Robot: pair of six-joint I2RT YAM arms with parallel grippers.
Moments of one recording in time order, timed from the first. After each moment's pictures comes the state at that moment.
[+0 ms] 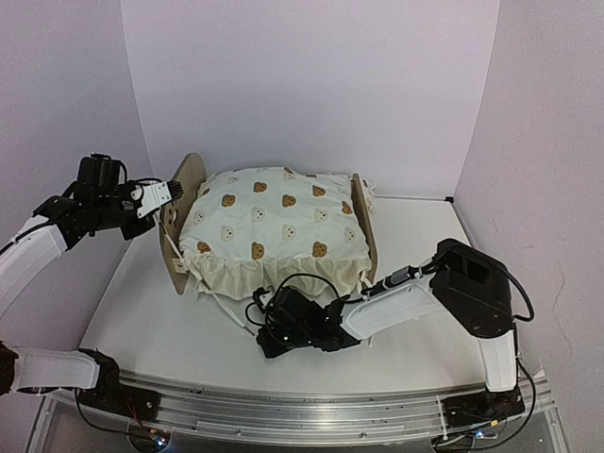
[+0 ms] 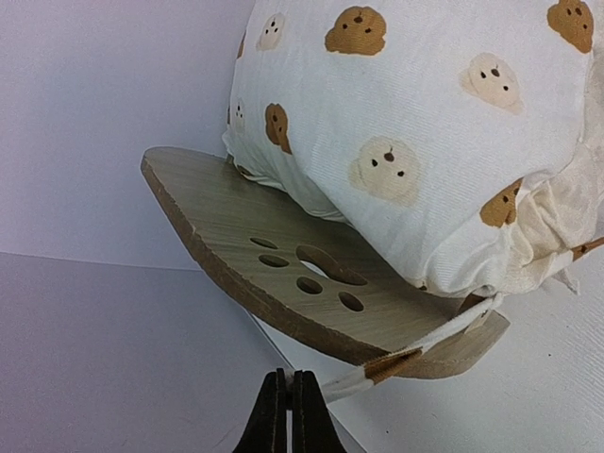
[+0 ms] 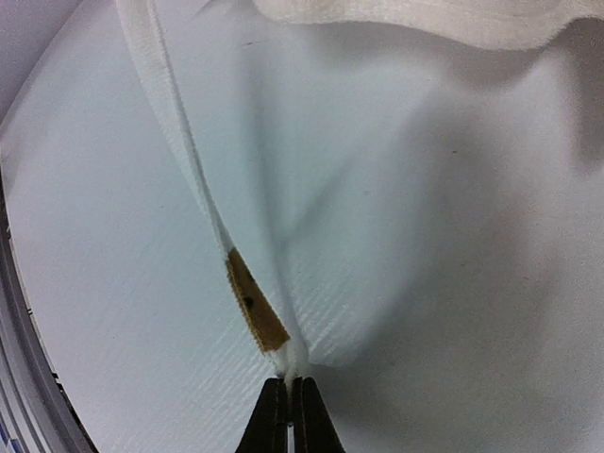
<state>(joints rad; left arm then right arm) -0.30 1.05 1.05 -0.54 -0.05 1.00 1.21 2.15 1.26 0.07 0.05 0.60</state>
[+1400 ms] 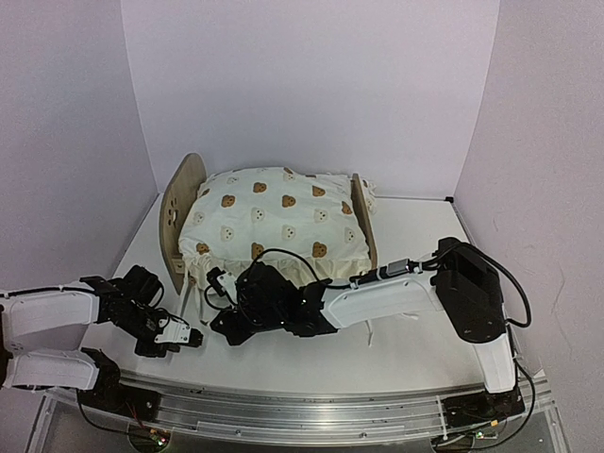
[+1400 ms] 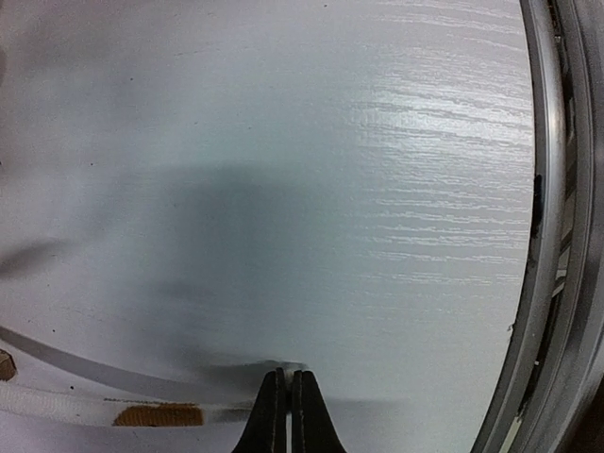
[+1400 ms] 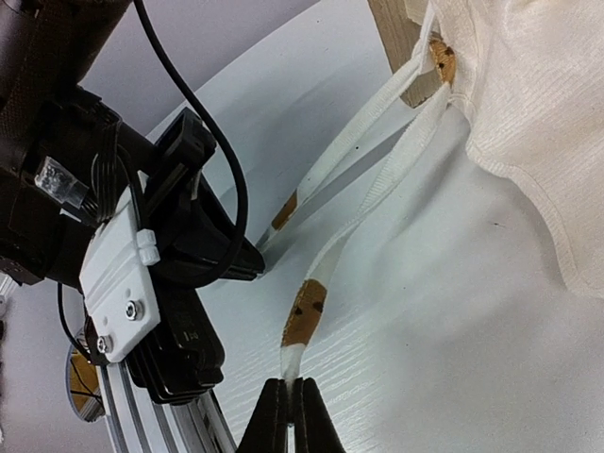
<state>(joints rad) -0.47 1.05 0.40 -0.63 0.23 1.13 1.24 2.18 1.54 0.07 -0.12 0.46</state>
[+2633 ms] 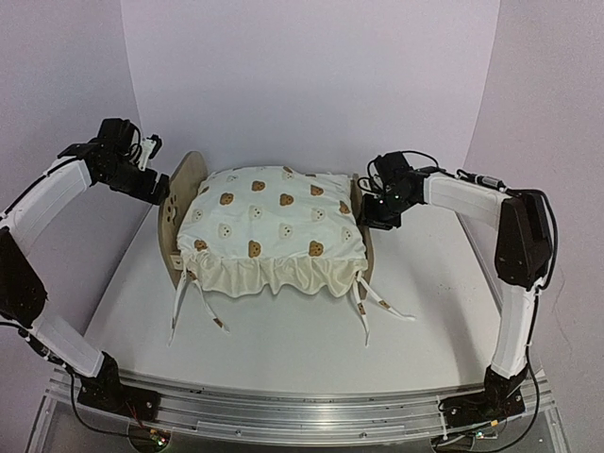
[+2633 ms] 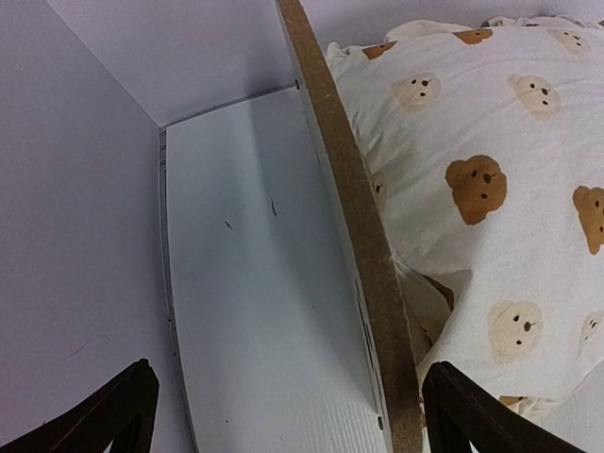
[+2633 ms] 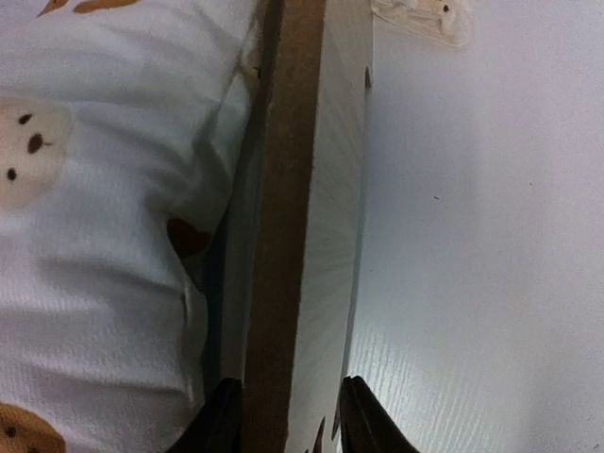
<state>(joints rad) -0.16 1.47 1.49 -0.78 -0.05 0.18 0.46 2.02 1.71 -0.65 -0.06 0.47</state>
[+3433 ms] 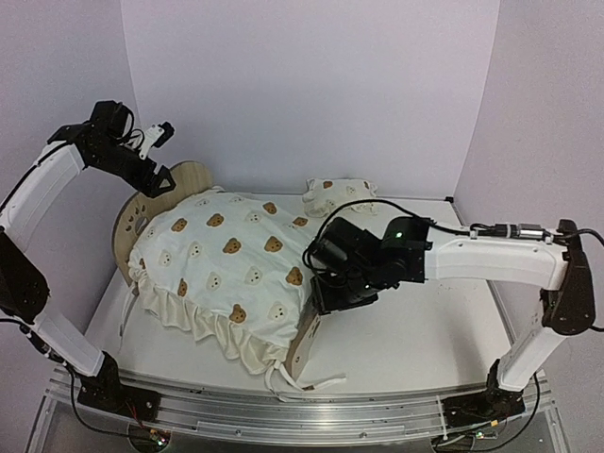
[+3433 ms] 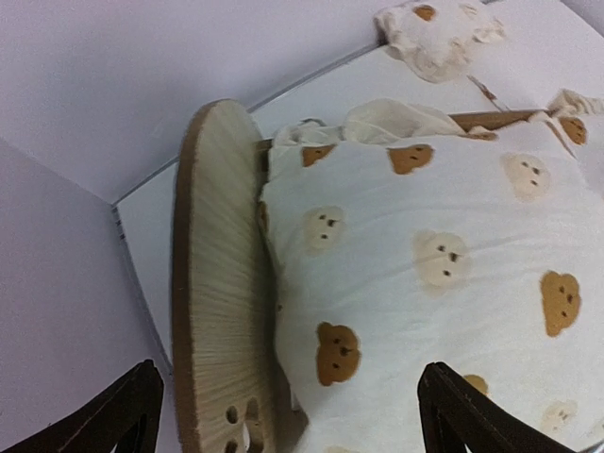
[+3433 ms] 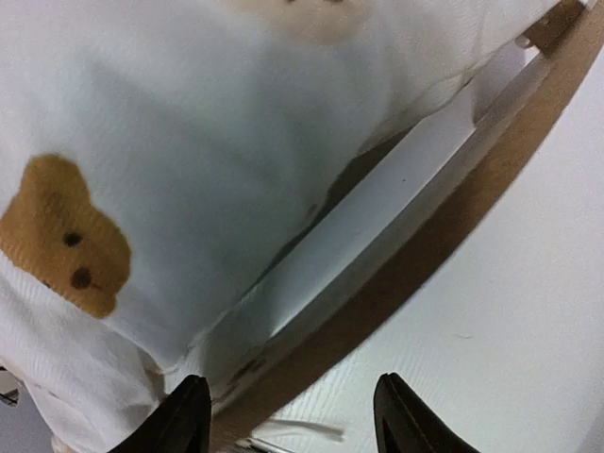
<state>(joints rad) -0.15 1.51 1.68 -0.93 0.18 0.43 1.14 1.69 1.41 -0.83 0.25 0.78</state>
